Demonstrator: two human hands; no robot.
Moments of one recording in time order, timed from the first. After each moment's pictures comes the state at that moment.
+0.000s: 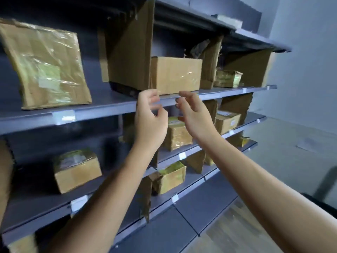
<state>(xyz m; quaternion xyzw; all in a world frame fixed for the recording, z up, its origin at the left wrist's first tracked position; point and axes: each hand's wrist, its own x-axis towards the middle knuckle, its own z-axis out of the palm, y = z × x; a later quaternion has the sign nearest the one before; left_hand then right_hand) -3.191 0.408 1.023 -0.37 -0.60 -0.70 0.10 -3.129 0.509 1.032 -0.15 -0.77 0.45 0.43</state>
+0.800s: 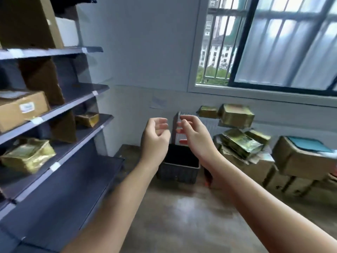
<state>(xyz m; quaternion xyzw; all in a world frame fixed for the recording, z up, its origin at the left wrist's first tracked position) -2.675 0.862 0.896 -0.50 -0.52 -0.62 -0.32 -2.559 0.891 0.897 -0.48 -0.60 0.38 0.52</state>
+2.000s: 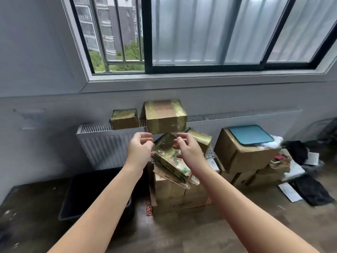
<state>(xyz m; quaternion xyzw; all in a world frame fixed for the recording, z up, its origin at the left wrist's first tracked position) -2.187 1.441 0.794 -0.52 -0.52 -0.44 -0.51 -2.036 1.404 0.773 -0.66 -0.44 0.33 0.52</state>
